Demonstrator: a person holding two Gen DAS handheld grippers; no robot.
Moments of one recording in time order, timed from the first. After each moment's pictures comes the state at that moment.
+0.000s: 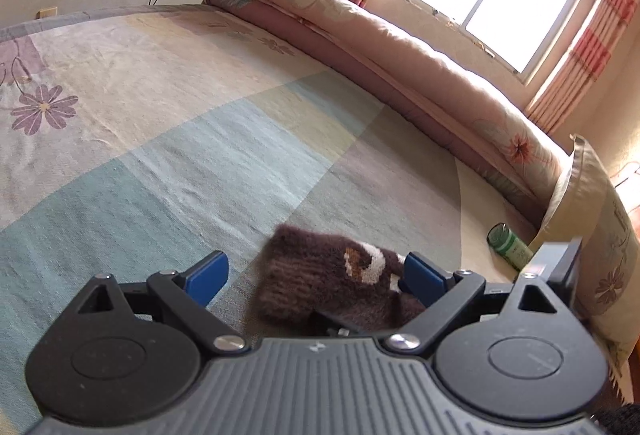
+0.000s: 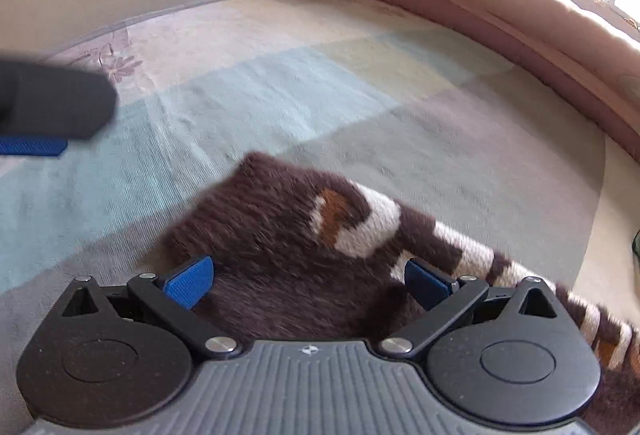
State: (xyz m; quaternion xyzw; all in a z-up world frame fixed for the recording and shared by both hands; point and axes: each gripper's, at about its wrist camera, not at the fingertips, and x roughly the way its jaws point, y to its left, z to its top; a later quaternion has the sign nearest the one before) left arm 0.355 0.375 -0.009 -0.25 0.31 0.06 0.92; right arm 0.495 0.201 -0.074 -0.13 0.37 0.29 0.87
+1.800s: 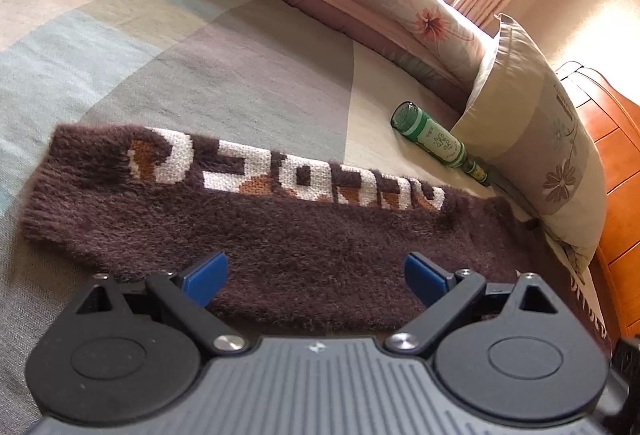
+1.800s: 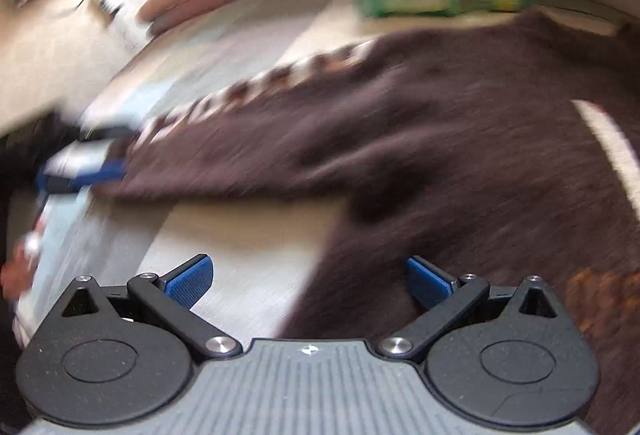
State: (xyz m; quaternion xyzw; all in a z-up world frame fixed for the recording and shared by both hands) left arm 0.418 0.245 -0.041 -0.22 0.40 -0.10 0.88; right arm 0.374 -0.076 -0.088 0.12 0.46 0.19 0.86
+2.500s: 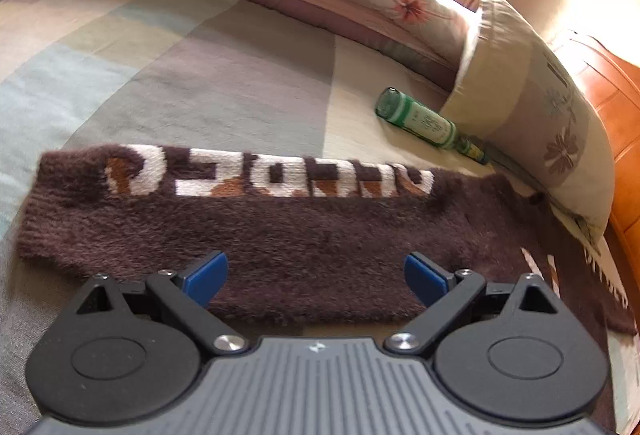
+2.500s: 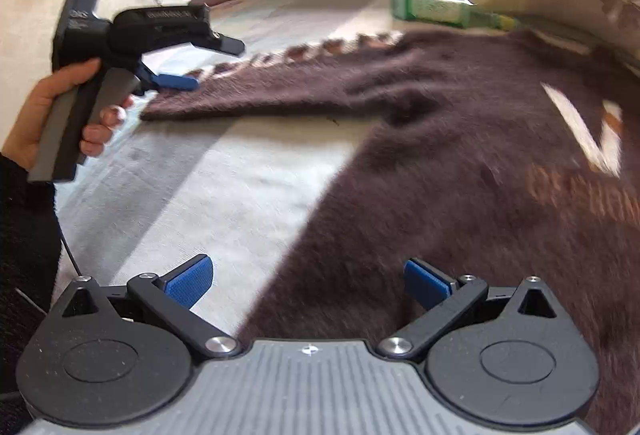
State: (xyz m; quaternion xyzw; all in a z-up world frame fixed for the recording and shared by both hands) left arm 0.413 0.208 -0.028 -0.15 0.40 -0.10 0.90; right arm 0.260 -0.067 -0.074 0.08 0.44 0.17 0.88
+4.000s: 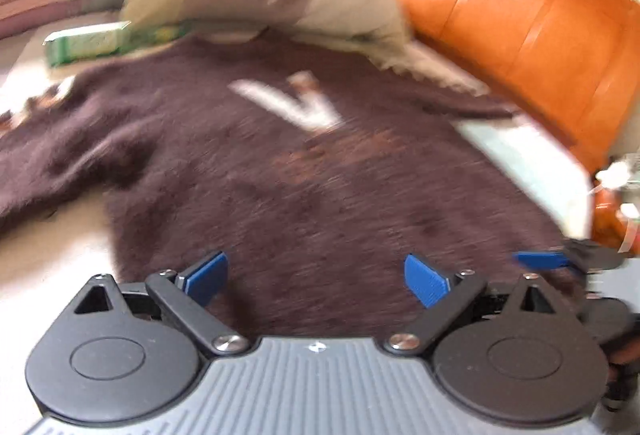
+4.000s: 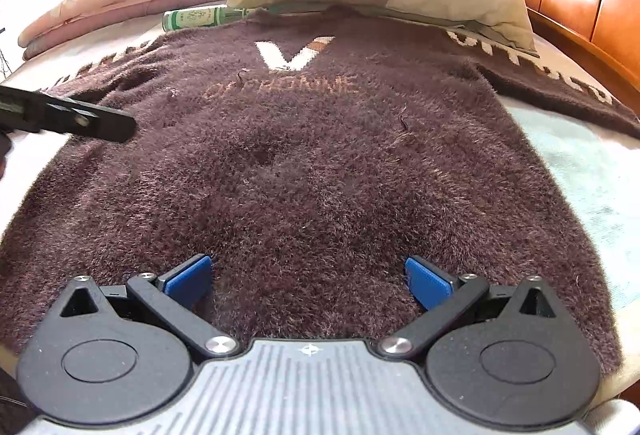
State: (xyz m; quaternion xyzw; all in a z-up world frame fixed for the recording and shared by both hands) left arm 0.306 0.013 -0.062 0.05 0.40 -0.38 0.83; right arm 0.131 -0.192 -0.100 0.06 0.39 -0.10 0.91
